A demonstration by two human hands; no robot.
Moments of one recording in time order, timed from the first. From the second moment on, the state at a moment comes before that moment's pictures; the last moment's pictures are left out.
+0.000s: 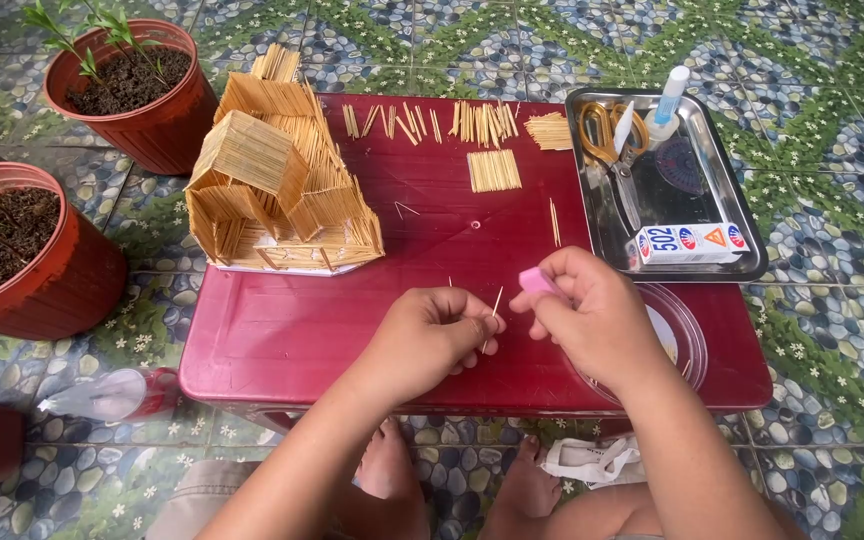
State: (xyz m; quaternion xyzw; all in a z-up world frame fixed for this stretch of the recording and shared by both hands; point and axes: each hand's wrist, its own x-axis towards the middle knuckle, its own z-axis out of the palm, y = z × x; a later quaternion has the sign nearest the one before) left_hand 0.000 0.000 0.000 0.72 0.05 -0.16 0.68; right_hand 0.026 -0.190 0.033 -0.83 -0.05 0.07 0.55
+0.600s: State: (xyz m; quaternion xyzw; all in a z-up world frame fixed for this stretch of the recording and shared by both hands) left_hand 0.006 0.002 -0.005 0.63 0.10 -0.19 0.75; right_hand 0.021 -0.188 0.015 -0.86 -0.27 -0.02 0.43
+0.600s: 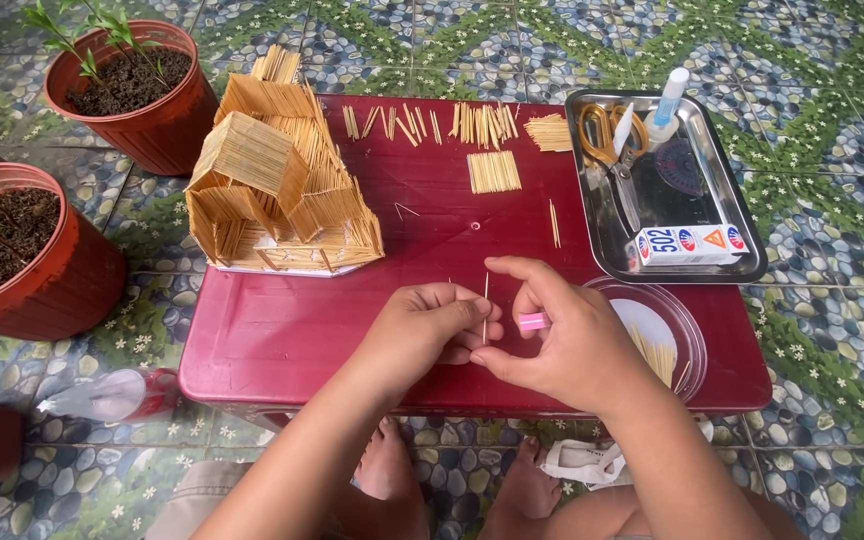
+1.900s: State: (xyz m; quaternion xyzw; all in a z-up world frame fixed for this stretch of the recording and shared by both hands) left_hand 0.008 0.002 -0.020 0.63 0.08 -0.18 0.76; right_hand 0.020 -0.188 0.016 -0.86 -0.27 -0.01 0.42
